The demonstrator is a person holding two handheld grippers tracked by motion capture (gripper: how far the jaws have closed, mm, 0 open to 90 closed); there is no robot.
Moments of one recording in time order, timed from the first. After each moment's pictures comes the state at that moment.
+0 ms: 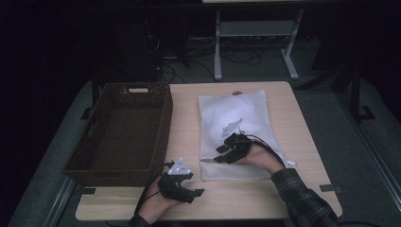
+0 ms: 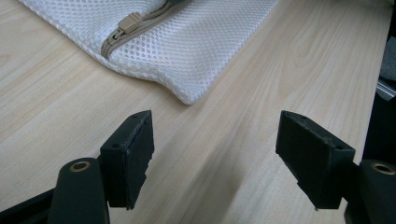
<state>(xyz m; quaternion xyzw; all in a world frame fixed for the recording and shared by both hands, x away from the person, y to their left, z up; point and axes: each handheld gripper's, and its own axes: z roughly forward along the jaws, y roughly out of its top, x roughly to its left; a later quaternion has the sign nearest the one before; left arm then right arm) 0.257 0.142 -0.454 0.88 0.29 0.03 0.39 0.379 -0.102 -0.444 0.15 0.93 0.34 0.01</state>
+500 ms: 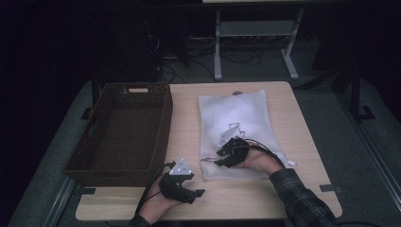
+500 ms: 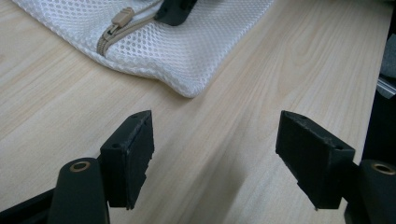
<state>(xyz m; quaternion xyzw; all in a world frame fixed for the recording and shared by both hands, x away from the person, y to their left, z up) 0.257 0.139 -0.454 0.88 0.29 0.03 0.38 0.373 -0.096 -0.460 0.14 0.94 0.31 0.04</state>
